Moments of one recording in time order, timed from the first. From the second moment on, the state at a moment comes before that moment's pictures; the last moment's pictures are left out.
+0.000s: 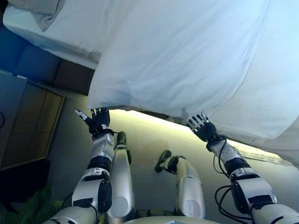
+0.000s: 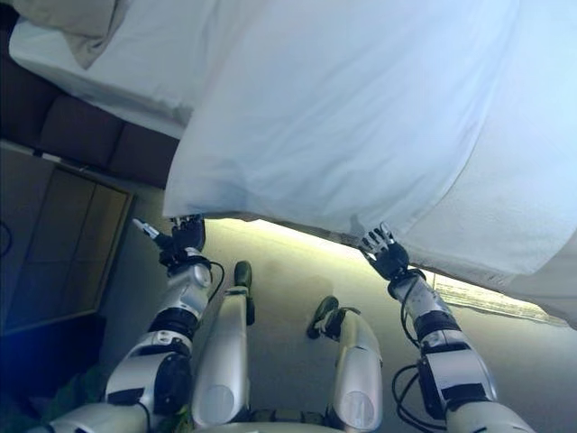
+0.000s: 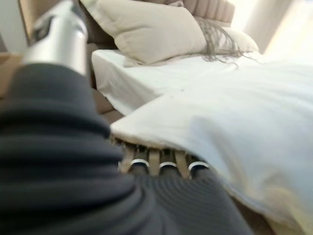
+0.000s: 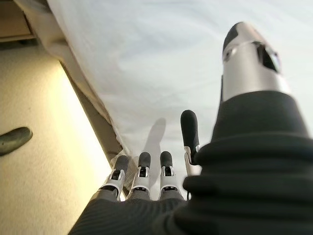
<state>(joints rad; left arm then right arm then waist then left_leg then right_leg) -0.56 0.11 0.25 0.87 -1.94 -0.03 -0.40 -0.55 -0.39 0.05 0.99 1.20 0.20 0.25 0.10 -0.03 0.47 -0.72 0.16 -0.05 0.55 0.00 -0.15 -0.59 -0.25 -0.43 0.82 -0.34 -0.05</state>
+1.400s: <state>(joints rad) -0.09 0.39 -0.23 1.11 -0.30 -0.07 -0.09 -0.09 -0.37 0.05 1.00 0.93 0.27 0.36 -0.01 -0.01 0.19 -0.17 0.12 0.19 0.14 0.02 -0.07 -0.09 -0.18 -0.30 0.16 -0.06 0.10</state>
